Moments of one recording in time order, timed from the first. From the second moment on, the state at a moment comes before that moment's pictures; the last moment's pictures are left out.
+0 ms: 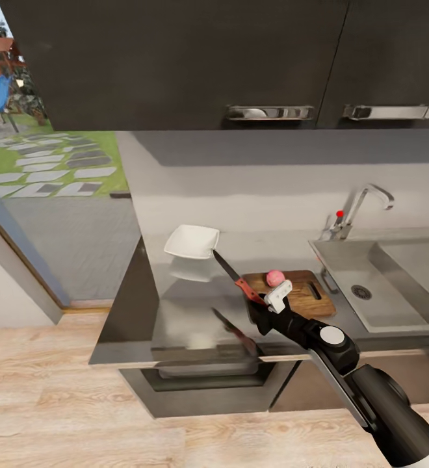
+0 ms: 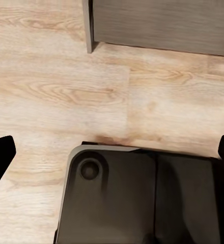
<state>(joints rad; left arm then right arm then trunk) 0.38 -0.04 0.02 -0.80 0.10 -0.47 -0.04 -0.49 -0.27 0.42 -1.58 -0.12 0.48 0.28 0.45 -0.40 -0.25</state>
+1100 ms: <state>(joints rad) 0.38 -0.04 0.02 -0.80 0.10 -0.47 -0.04 -0.49 -0.27 0.42 -1.58 -0.13 0.48 0.22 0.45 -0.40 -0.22</state>
